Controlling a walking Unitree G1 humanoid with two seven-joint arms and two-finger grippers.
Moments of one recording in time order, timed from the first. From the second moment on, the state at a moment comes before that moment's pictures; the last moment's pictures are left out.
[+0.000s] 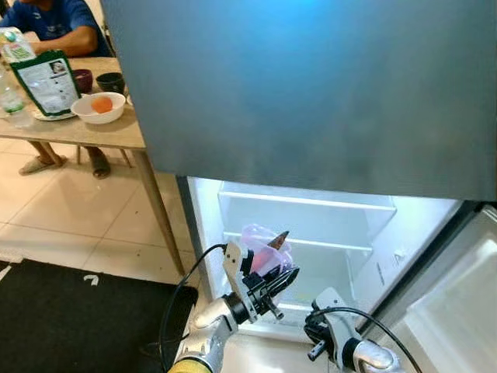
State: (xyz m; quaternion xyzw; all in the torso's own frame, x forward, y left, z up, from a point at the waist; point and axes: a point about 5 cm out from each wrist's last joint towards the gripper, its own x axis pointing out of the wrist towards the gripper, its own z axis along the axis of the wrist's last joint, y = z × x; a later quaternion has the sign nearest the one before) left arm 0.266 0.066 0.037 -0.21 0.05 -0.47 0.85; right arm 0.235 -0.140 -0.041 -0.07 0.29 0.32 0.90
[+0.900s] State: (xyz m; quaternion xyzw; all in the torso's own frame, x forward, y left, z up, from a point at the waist) left arm 0.263 0.065 0.036 -0.21 0.05 -0.49 0.84; right arm 0.236 -0.142 -0.041 -0.07 0.29 0.32 0.90
